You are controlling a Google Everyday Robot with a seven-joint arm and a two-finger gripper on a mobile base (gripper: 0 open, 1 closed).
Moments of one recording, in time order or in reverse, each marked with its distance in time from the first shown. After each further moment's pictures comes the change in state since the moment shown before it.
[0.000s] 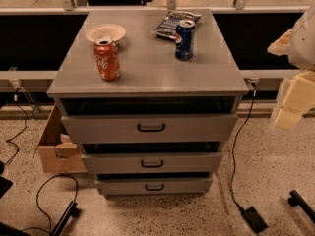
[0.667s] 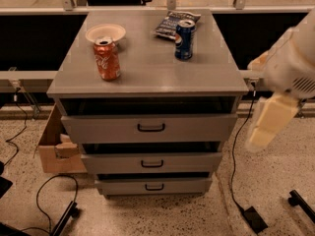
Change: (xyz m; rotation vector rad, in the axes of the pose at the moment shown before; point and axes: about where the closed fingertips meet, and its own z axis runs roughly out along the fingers) arm -0.019 0.020 0.038 -0.007 -0.047 -0.018
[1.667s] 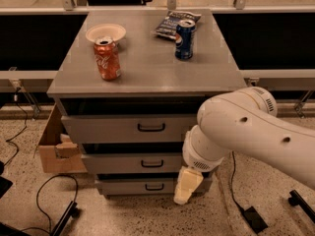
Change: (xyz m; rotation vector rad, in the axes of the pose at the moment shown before) arm -0.050 0.083 0.223 -0.088 -0.022 0.017
